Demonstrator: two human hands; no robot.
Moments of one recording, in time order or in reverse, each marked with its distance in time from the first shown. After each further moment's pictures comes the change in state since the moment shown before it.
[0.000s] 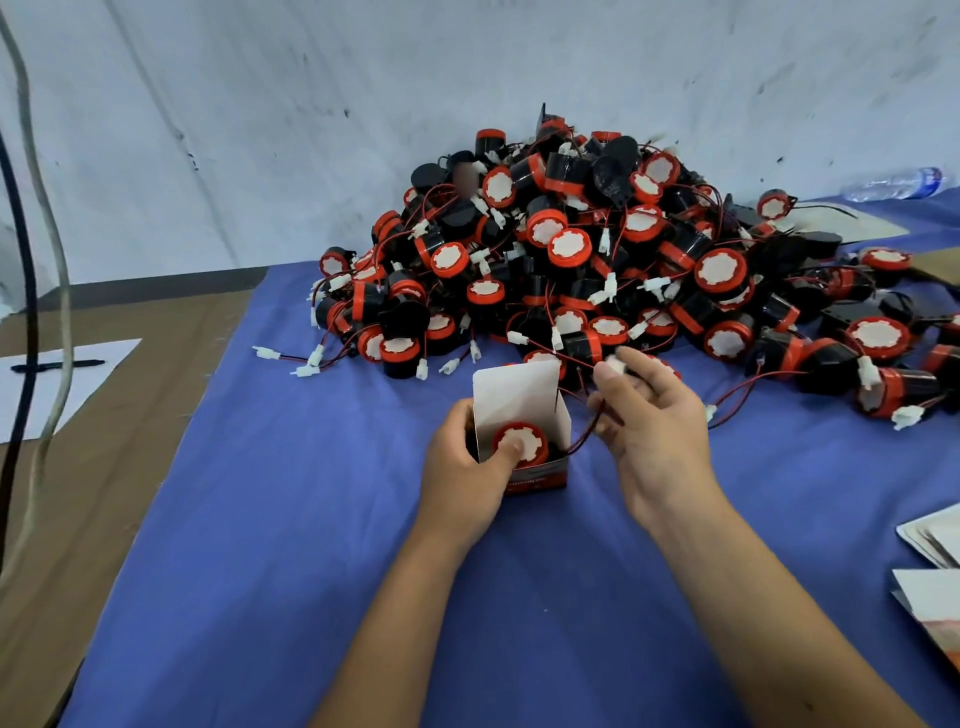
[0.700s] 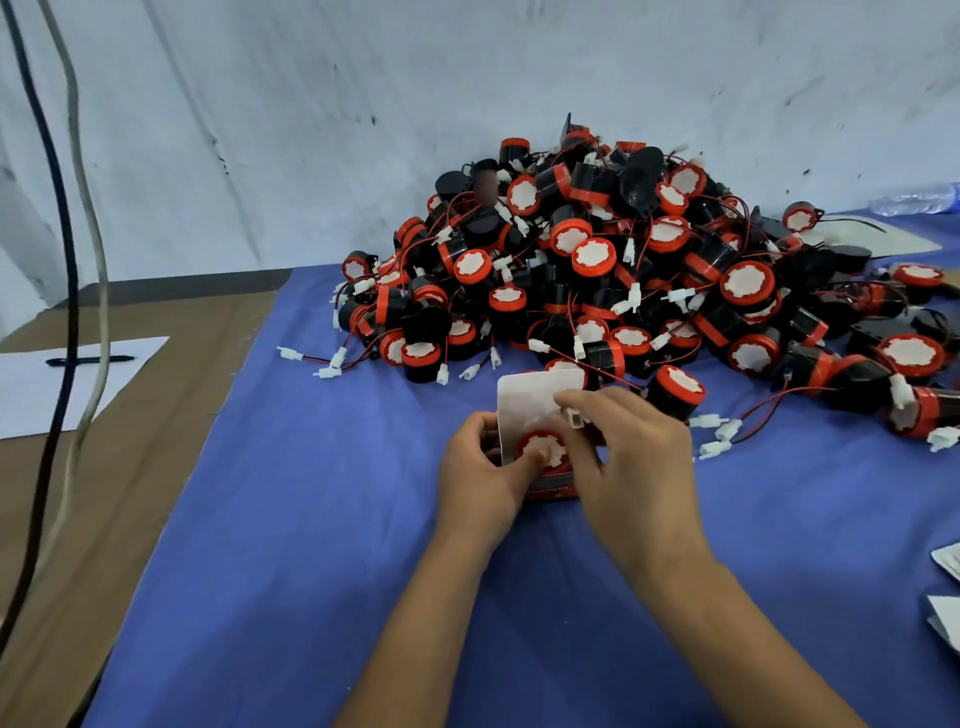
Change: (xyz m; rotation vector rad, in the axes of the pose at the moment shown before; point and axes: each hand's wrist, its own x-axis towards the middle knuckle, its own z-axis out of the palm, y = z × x) left_hand 0.001 -0.003 0.000 -0.062 0.031 -0.075; right_hand -0.037 0.002 0.019 -1.030 -0.141 -0.830
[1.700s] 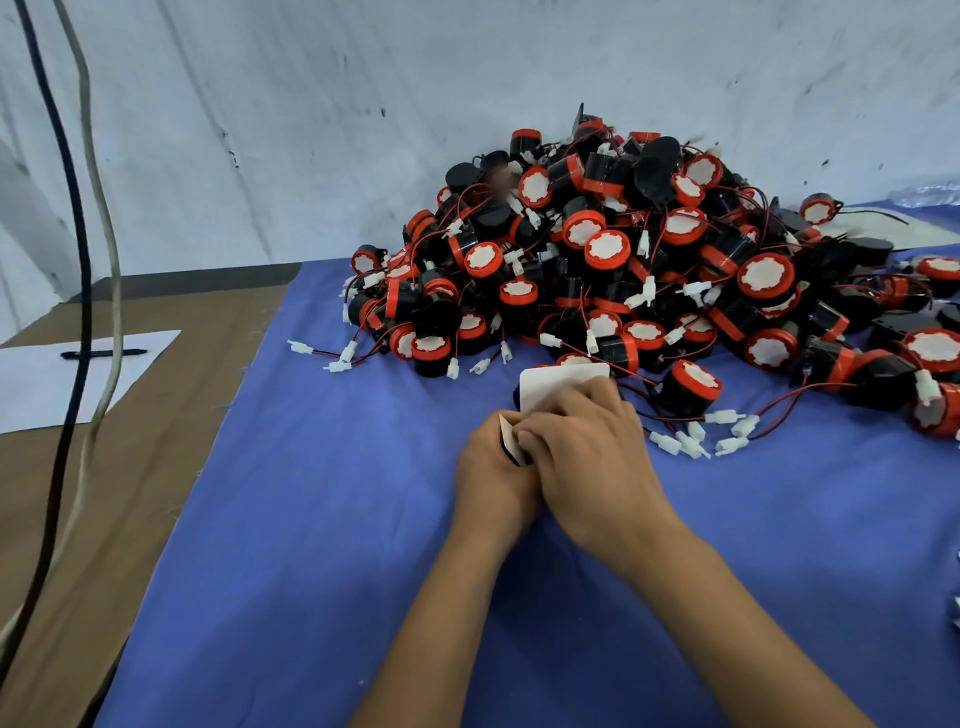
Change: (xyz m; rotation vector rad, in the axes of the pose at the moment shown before) left_hand 0.004 -0.003 0.003 0.220 -0.010 0.088; right_hand 0.009 -0.010 0.027 -0.313 -0.354 -0.054
